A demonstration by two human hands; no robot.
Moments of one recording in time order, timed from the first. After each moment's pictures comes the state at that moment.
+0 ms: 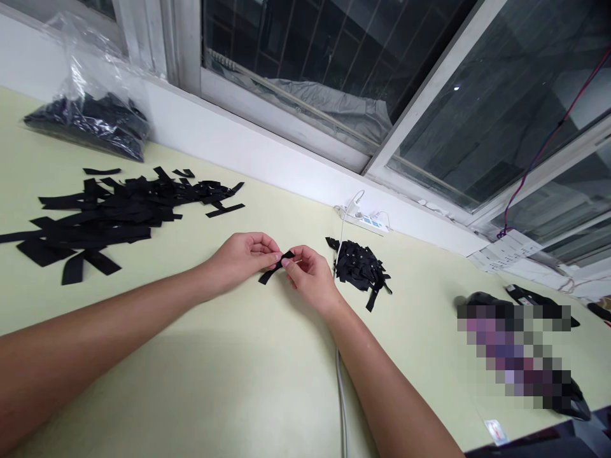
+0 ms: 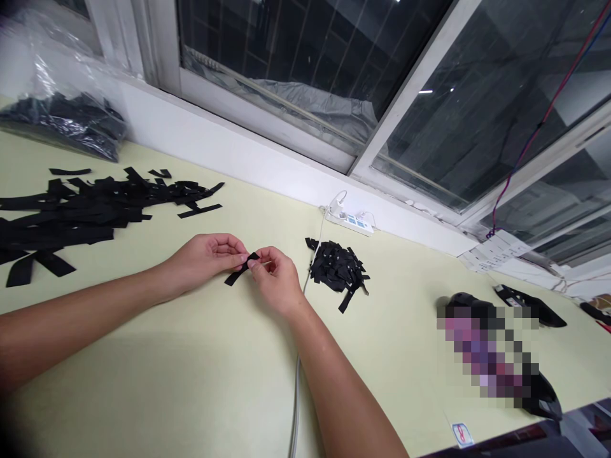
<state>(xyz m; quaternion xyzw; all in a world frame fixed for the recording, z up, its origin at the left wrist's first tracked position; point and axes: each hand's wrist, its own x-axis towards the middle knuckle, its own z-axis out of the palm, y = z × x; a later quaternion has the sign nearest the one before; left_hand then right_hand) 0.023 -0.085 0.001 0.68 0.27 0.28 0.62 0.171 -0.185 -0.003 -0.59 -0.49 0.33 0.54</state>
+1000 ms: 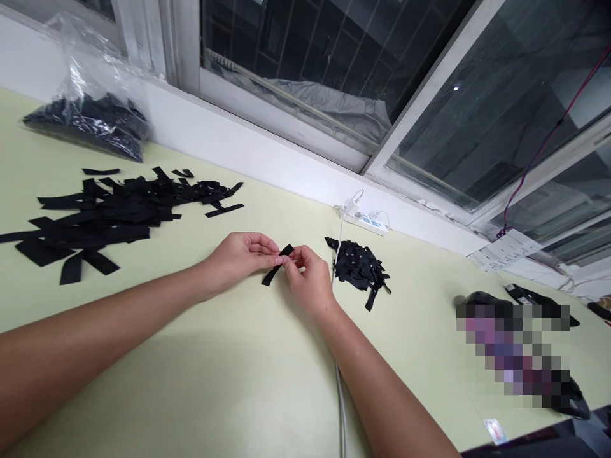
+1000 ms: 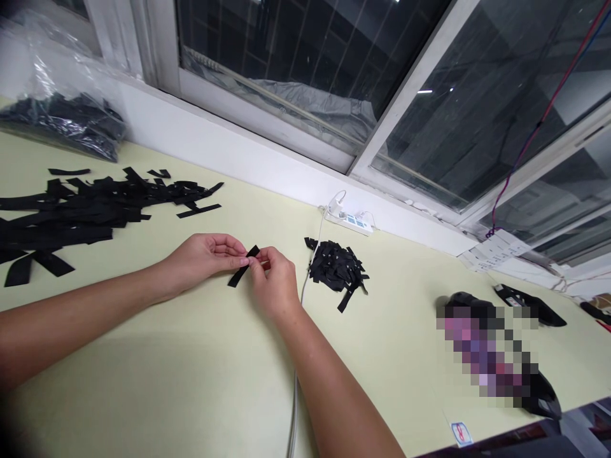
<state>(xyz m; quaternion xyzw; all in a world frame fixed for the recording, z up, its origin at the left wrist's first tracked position) 0.022 -0.087 0.004 0.65 0.30 0.29 0.64 0.163 -0.189 0.000 -0.67 -0.53 0.15 0.49</state>
